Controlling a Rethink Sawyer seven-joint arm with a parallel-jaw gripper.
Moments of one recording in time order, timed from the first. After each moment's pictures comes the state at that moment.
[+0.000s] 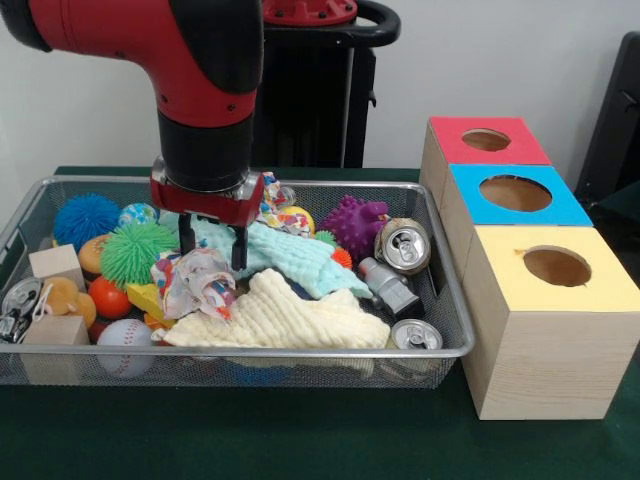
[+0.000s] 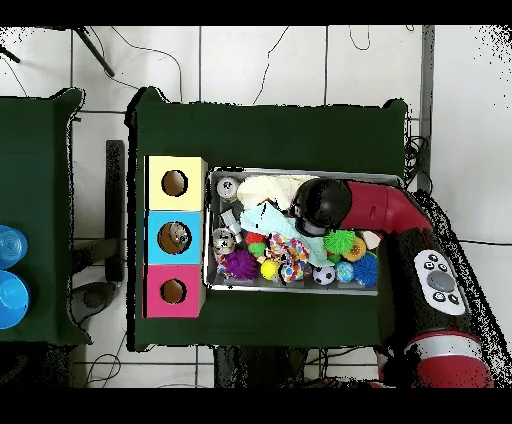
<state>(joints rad) -0.50 -0.52 0.17 1.44 -0.36 0.78 1.84</state>
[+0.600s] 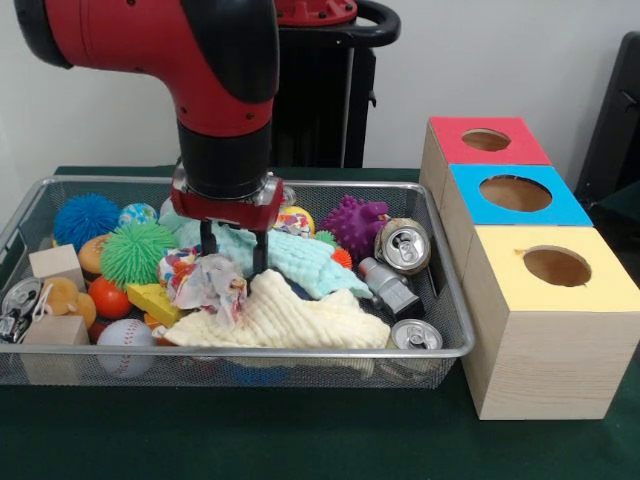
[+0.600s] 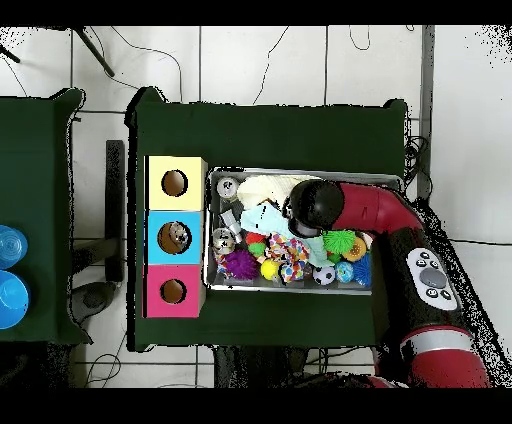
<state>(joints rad) -0.50 -0.51 0.20 1.46 -0.35 0.78 1.84</state>
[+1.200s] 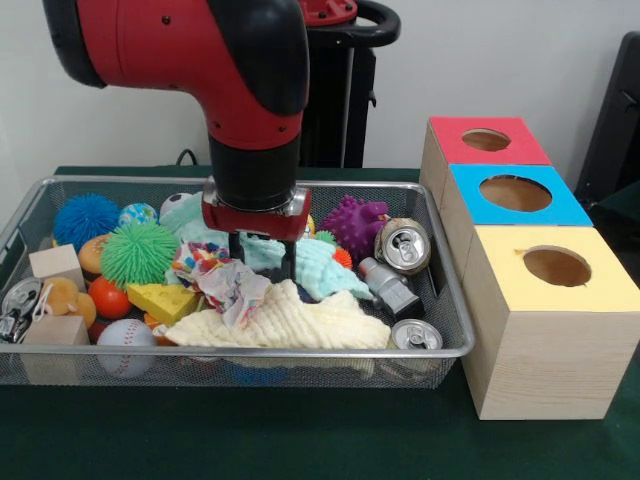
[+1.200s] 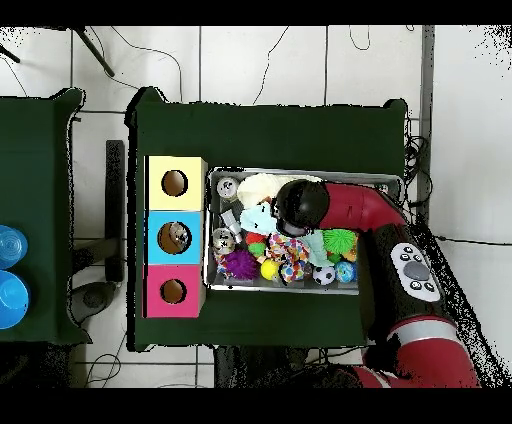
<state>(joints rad) -0.48 -0.48 0.21 1.47 -0.34 0.74 1.84</state>
